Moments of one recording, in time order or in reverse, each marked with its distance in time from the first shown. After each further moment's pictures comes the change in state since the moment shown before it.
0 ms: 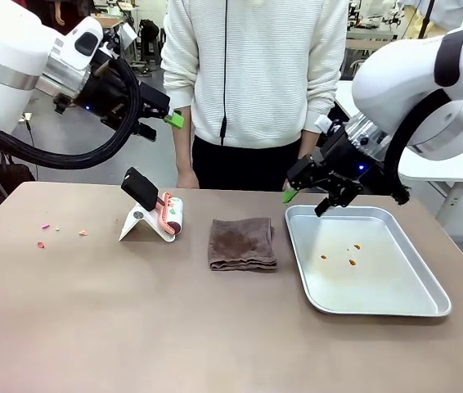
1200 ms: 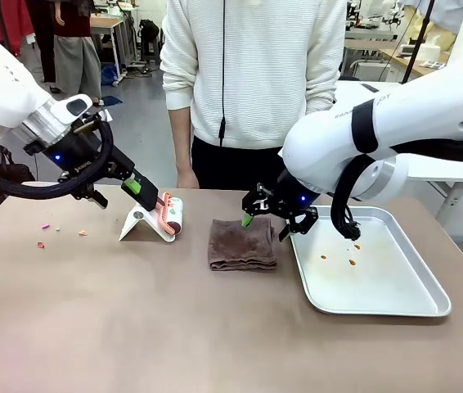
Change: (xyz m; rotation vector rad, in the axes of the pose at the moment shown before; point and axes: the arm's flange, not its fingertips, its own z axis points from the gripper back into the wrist) left arm -0.064 0.105 -0.014 0.204 0.322 0.440; right arm -0.006 0.037 -0.091 -0.092 -0.065 -0.186
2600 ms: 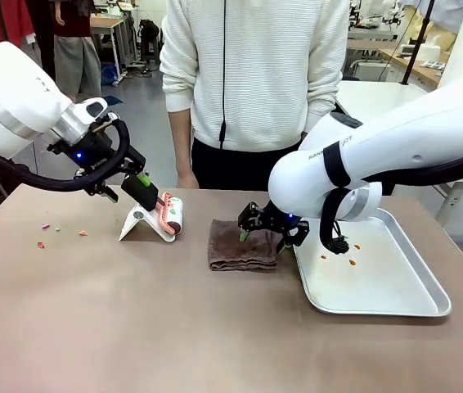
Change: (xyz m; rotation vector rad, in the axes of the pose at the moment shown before) left arm 0.047 0.010 -0.021 0.015 -0.075 0.086; right arm 0.016 -0.011 -0.062 -0.097 -0.017 -0.030
